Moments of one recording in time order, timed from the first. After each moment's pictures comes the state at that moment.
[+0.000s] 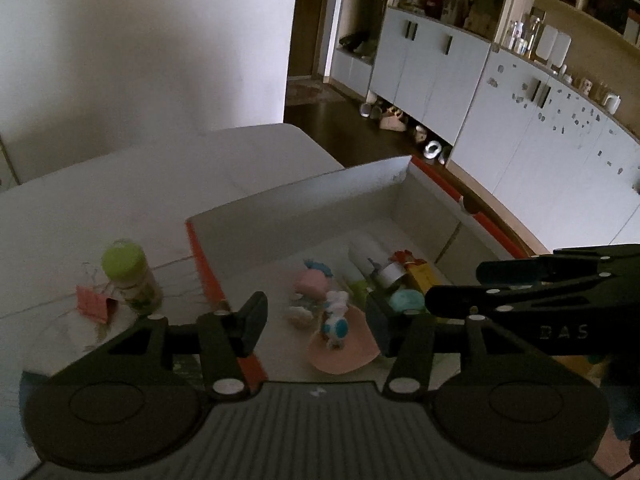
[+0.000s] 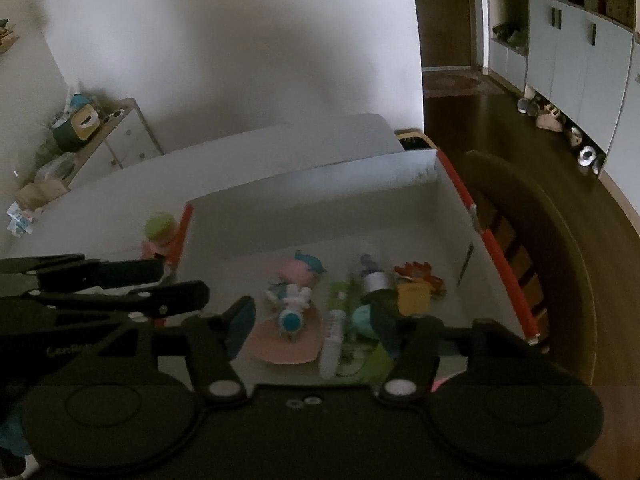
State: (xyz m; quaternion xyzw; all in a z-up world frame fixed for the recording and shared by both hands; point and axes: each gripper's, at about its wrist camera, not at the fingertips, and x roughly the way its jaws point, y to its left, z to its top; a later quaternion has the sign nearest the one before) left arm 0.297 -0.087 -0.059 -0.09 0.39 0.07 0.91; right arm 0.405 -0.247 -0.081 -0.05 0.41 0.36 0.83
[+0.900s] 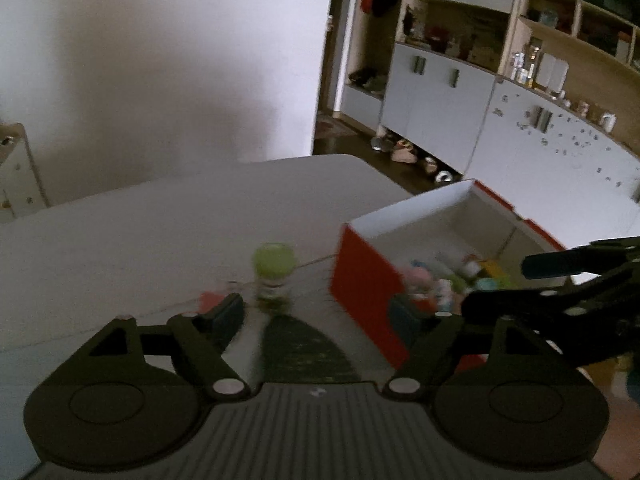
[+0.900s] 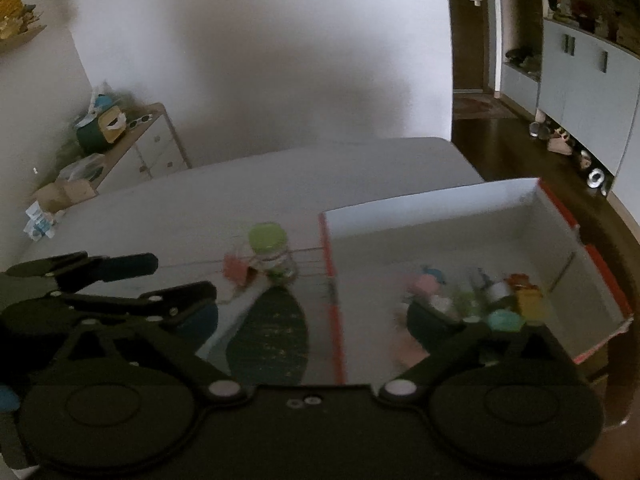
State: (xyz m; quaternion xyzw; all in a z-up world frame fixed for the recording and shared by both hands) left arm 0.209 0.033 -0.056 -0.08 0.34 0.08 0.94; right arm 0.315 -0.140 -0.060 -0.05 0.39 0.36 0.85
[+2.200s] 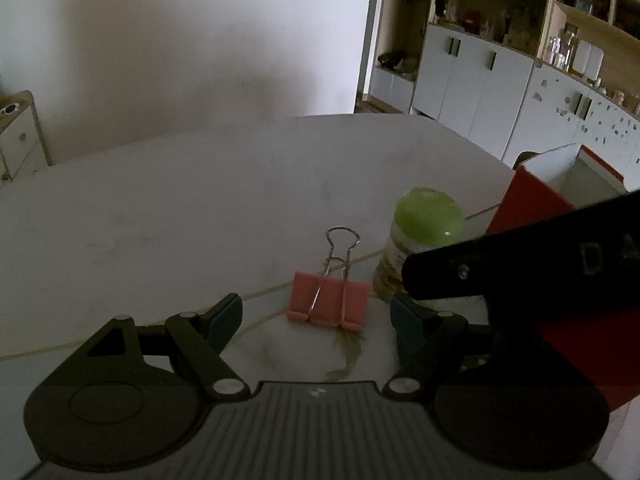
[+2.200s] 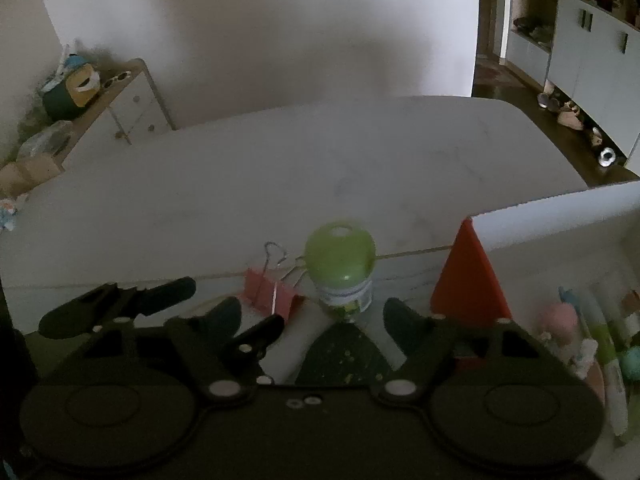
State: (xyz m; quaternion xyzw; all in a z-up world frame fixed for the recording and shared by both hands) left arm 0.254 0.132 -0.171 -0.08 0.36 0.10 0.93; right arm 0.353 0.014 -0.130 -0.08 0.44 0.33 0.83
